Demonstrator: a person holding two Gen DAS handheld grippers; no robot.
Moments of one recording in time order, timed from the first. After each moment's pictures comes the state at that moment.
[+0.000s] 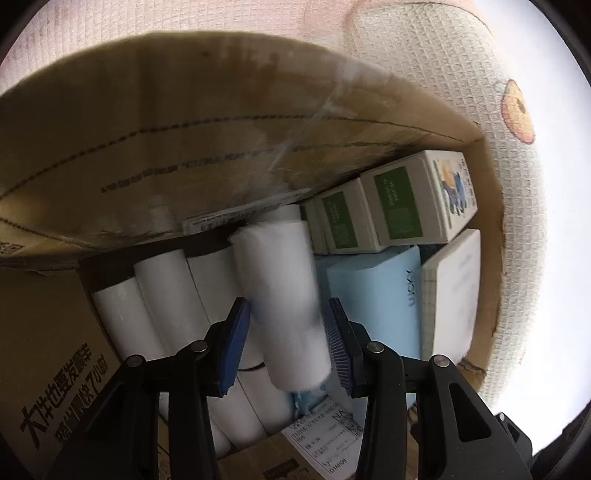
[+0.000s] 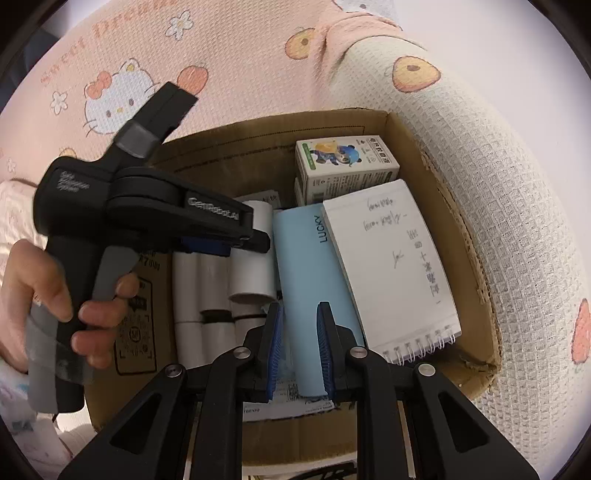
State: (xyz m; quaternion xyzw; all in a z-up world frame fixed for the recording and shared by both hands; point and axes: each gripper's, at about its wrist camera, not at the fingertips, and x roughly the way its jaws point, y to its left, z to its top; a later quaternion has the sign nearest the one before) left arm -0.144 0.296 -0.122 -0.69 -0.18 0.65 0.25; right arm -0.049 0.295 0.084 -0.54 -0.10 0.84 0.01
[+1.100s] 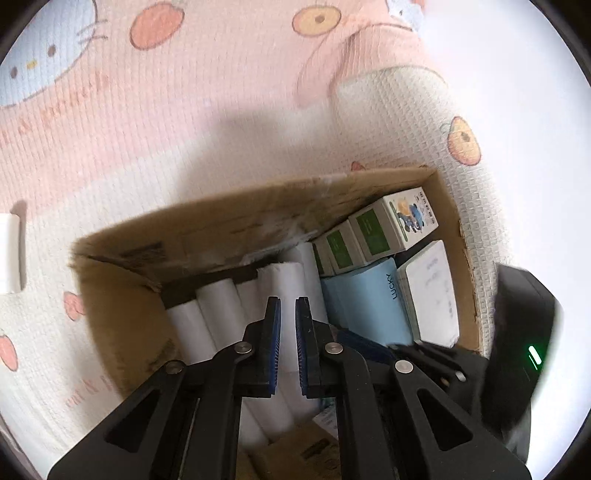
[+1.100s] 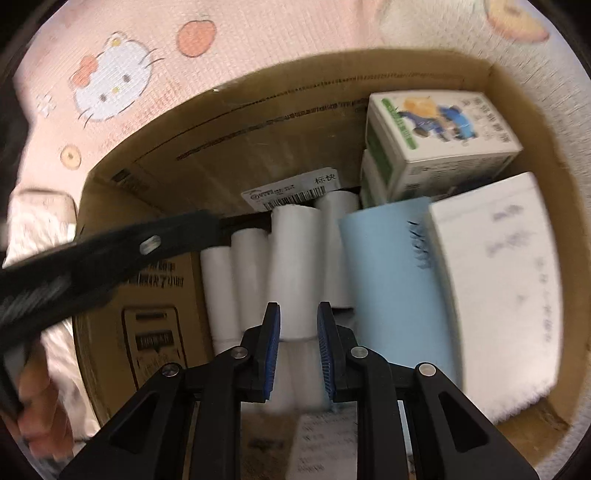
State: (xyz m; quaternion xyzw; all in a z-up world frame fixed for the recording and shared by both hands) left arm -0.130 0.232 -0.049 -0.61 -0.17 0.73 0.26; right arm -0.128 0.280 0.022 -0.63 0.00 0.77 -0.02
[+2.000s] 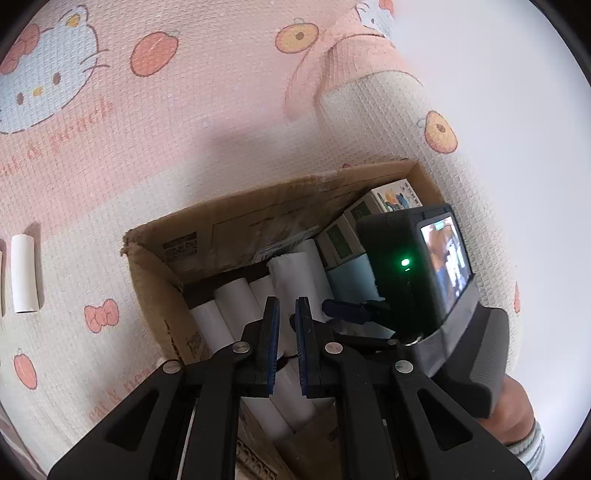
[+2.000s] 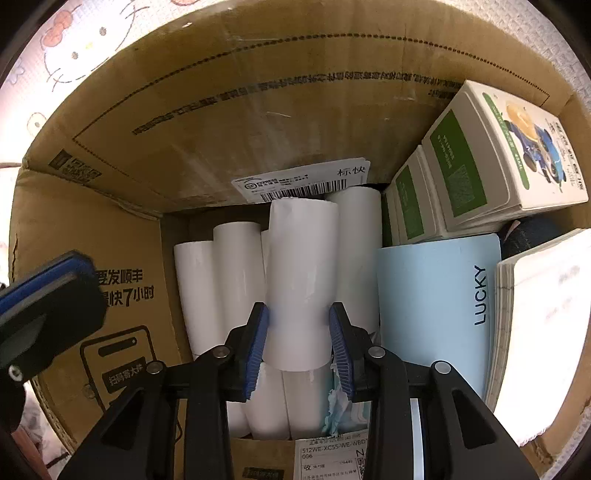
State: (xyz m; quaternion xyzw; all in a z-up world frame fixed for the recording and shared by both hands) left arm -0.116 0.207 -0.050 -0.58 -0.15 0.75 0.29; right arm -0.163 0.246 -0.018 -0.69 -0.07 0.72 0.00
